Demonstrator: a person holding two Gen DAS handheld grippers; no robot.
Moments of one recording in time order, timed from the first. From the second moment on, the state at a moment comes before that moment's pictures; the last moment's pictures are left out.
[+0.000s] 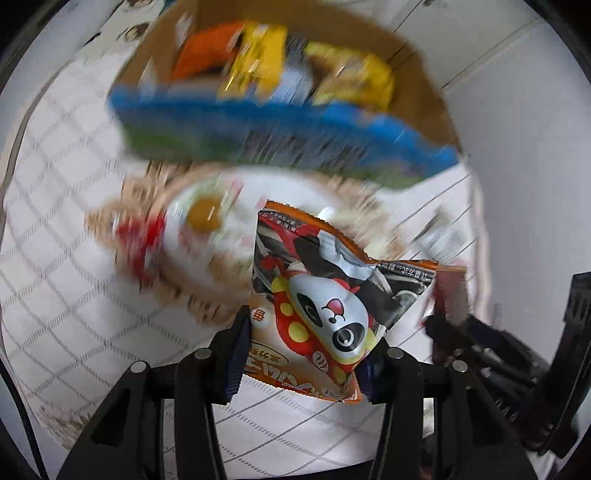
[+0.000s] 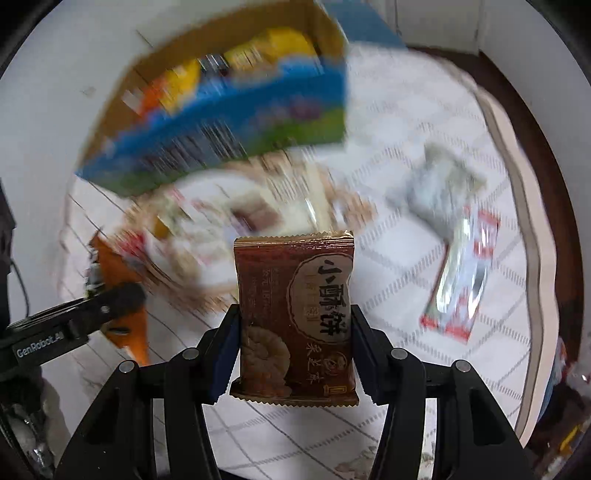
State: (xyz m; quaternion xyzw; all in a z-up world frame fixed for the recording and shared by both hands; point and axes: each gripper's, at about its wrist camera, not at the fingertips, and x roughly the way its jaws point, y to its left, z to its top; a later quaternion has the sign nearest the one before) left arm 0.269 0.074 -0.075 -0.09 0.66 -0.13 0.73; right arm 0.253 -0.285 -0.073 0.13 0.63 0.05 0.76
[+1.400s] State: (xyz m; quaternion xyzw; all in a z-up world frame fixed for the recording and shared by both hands) left arm 0.511 0.018 -0.151 -0.02 0.70 -0.06 0.71; right arm 0.505 -0.233 -0.128 0.06 0.66 0.07 0.74
